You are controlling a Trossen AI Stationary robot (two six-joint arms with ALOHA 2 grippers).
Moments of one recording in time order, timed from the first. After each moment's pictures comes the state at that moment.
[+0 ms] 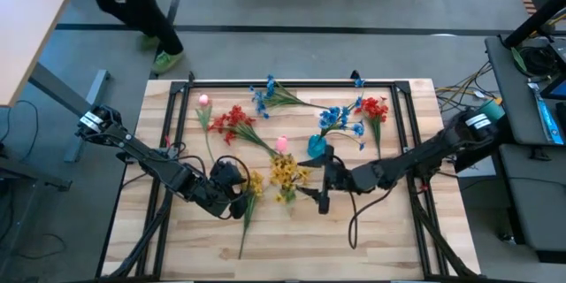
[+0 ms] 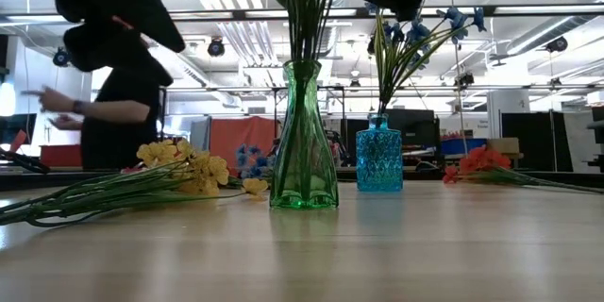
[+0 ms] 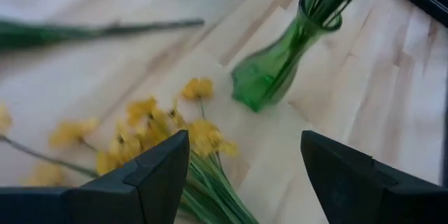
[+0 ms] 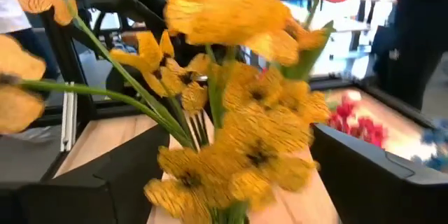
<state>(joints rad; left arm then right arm) -0.55 1.32 0.80 -0.39 -0.56 -1.10 0.37 1.49 0.75 0.62 0.50 0.13</state>
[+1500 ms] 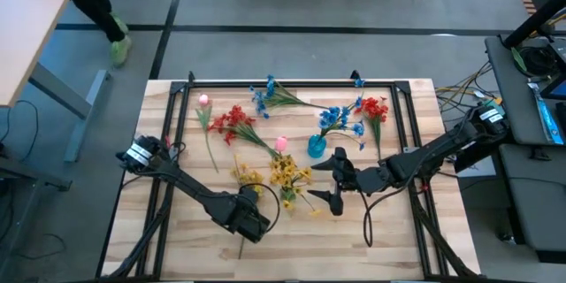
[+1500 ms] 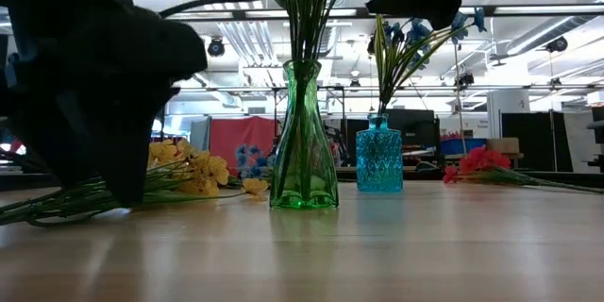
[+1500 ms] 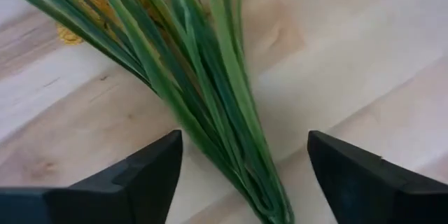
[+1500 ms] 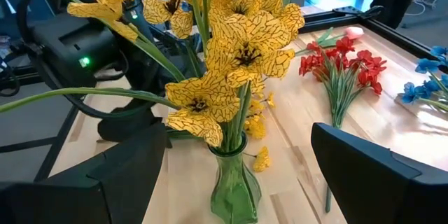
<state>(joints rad) -0.56 1.91 1.21 -0.78 -0.22 -1.56 0.42 1.34 0.75 0.24 0.49 0.31</state>
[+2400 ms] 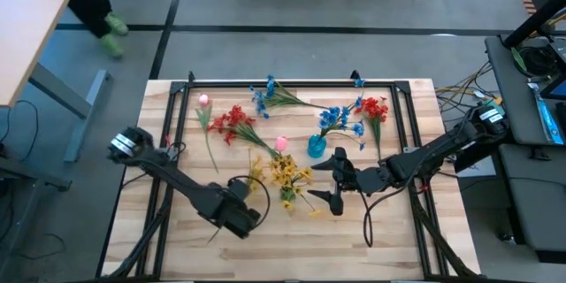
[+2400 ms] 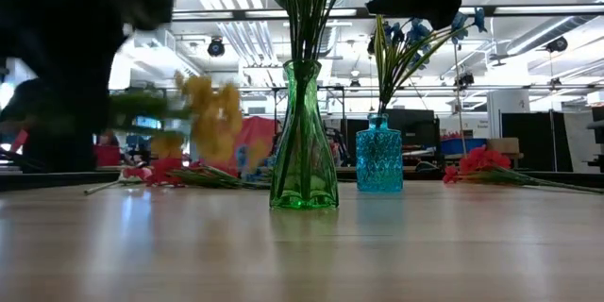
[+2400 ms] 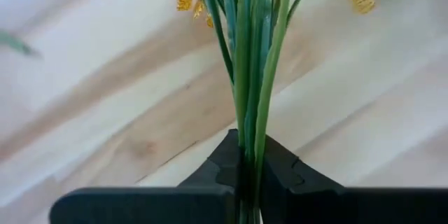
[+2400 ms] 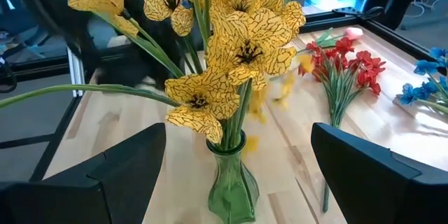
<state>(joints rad) -0.59 1.72 1.21 -0.97 -0.30 -1.56 0.41 1.34 0.75 0.24 0.49 0.30</state>
